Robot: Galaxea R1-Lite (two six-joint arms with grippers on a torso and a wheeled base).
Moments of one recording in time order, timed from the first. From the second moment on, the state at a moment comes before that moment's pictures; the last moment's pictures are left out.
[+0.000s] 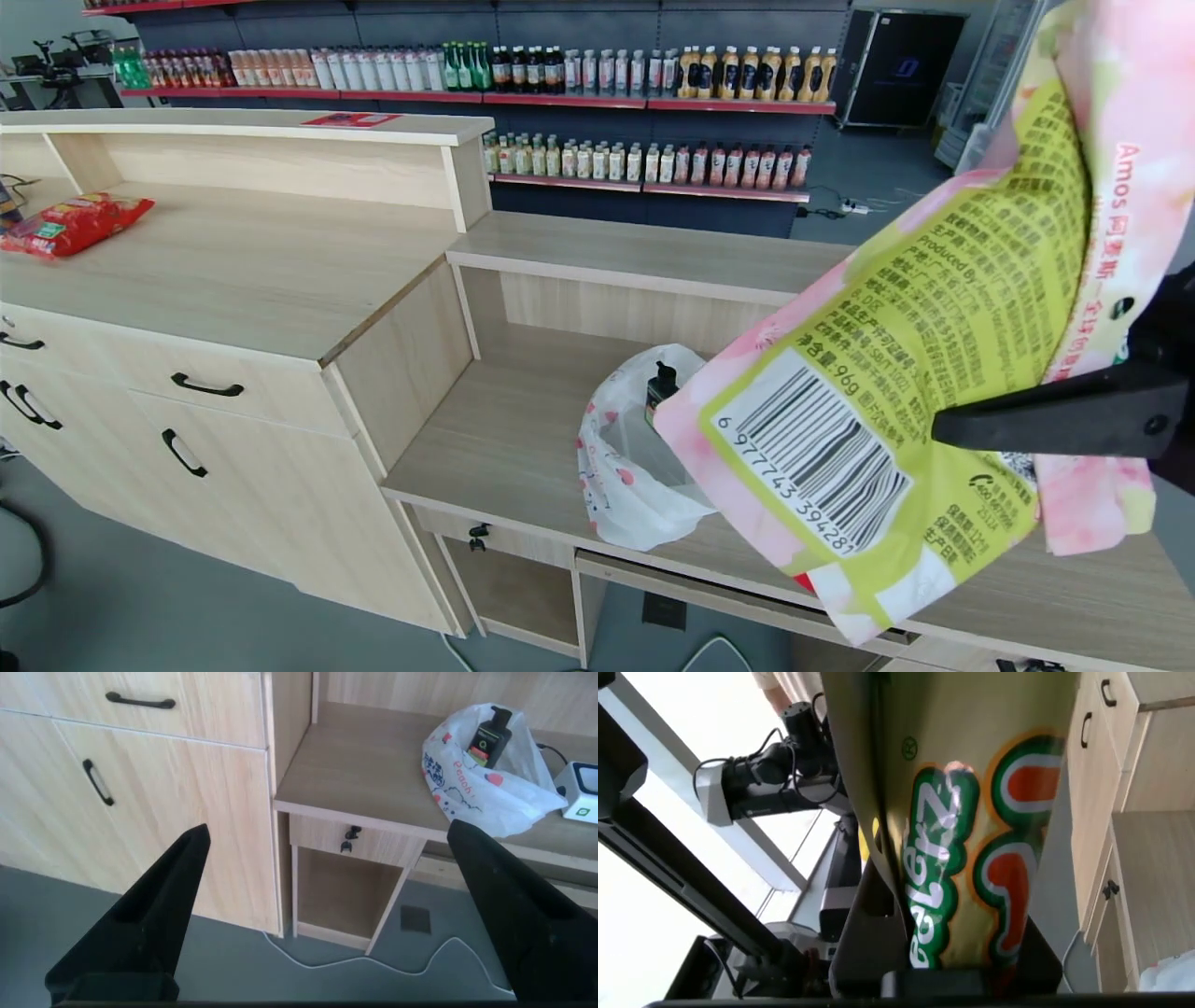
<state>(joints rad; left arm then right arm) 0.00 0.00 0.00 0.00 -0.02 -0.01 0.43 1.33 -1.01 -0.10 1.21 -0.12</state>
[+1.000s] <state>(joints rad) 0.00 0.00 0.00 0.00 -0.02 -0.01 0.13 1.32 -0.90 -0.08 1.15 -0.12</state>
